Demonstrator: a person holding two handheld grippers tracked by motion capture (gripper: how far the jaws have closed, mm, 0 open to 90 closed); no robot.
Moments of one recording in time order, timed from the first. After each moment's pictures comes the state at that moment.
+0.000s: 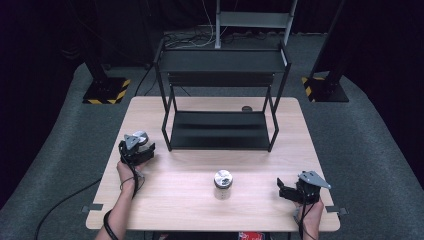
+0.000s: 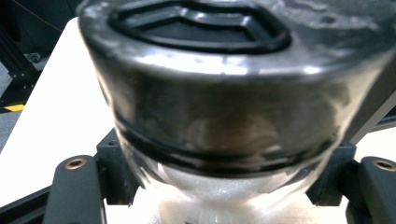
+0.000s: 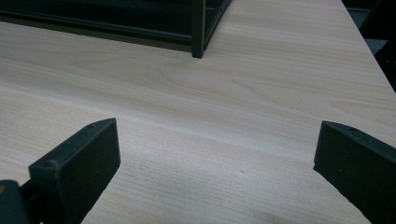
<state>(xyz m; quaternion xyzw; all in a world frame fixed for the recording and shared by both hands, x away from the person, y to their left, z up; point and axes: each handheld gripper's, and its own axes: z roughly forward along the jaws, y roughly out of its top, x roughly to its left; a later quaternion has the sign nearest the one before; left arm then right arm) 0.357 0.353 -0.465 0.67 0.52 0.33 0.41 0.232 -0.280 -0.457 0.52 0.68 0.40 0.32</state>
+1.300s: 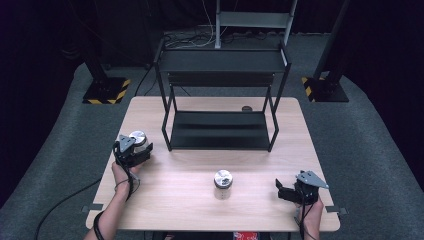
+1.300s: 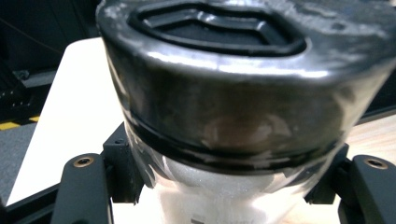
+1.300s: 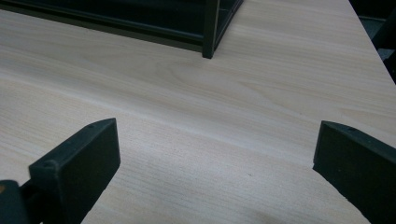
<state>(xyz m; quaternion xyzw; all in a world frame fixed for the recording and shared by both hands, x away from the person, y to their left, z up) 0.332 0.365 -0.442 0.68 0.49 0.33 0.44 0.233 -0.280 -0.458 0.50 0.70 0.40 0.32</state>
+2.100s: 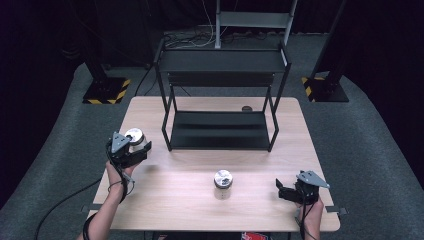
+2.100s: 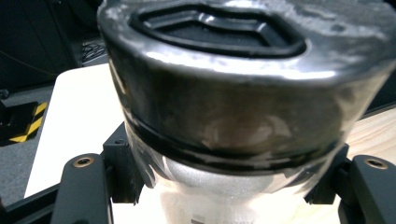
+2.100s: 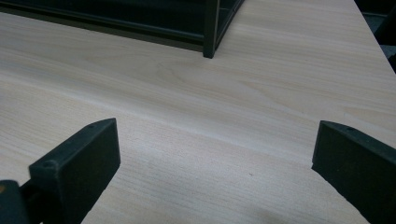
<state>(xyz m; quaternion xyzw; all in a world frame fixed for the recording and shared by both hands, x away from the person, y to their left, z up) 0.312 0.372 -0.409 0.69 0.46 0.32 0.47 0.234 -0.284 -0.458 0.50 0.69 0.41 0.31</state>
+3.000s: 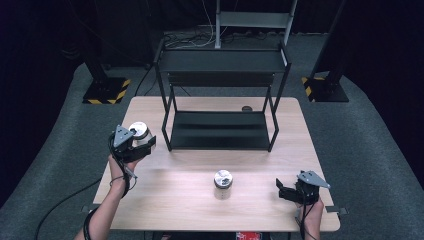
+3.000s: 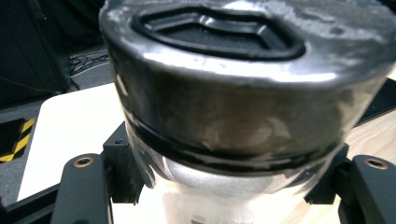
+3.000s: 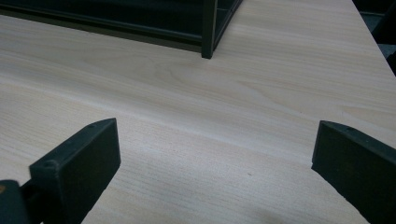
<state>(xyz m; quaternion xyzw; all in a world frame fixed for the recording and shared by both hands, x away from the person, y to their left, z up) 0.316 0.363 -0.384 0.69 0.44 0.31 0.49 0.234 -0.284 -0.458 0.51 0.69 0.41 0.32</state>
